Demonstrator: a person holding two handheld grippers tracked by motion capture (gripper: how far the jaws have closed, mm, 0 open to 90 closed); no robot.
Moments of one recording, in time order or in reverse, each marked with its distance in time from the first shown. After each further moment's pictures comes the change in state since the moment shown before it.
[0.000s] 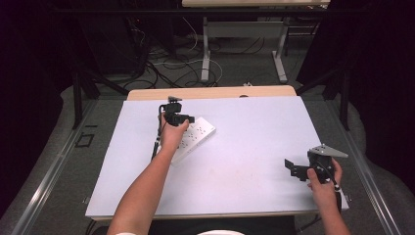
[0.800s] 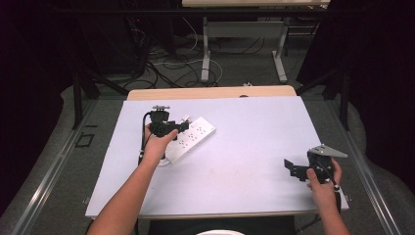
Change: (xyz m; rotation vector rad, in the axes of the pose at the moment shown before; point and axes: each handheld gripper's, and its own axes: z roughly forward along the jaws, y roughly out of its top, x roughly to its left) left arm 0.010 -0.035 -0.059 -0.120 -0.020 0.116; right arm 0.002 0.001 -0.002 0.013 0.003 0.005
